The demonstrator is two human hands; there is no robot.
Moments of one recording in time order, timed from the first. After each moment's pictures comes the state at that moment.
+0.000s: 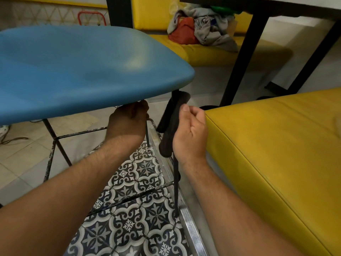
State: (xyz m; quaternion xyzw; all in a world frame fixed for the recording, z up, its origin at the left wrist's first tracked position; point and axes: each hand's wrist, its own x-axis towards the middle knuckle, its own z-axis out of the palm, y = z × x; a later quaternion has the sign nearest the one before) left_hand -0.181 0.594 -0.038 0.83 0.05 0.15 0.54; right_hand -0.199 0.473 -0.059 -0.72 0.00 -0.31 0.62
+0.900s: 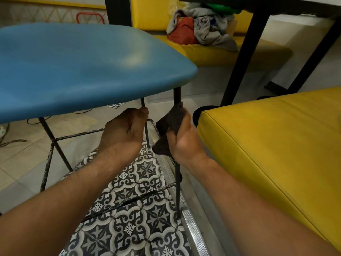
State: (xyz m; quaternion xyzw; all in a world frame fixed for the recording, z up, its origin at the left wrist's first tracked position) left_hand -0.200 0.610 -0.053 0.87 0.00 0.16 0.46; right_hand -0.162 0.450 -0.111 -0.85 -0.13 -0.20 0.46
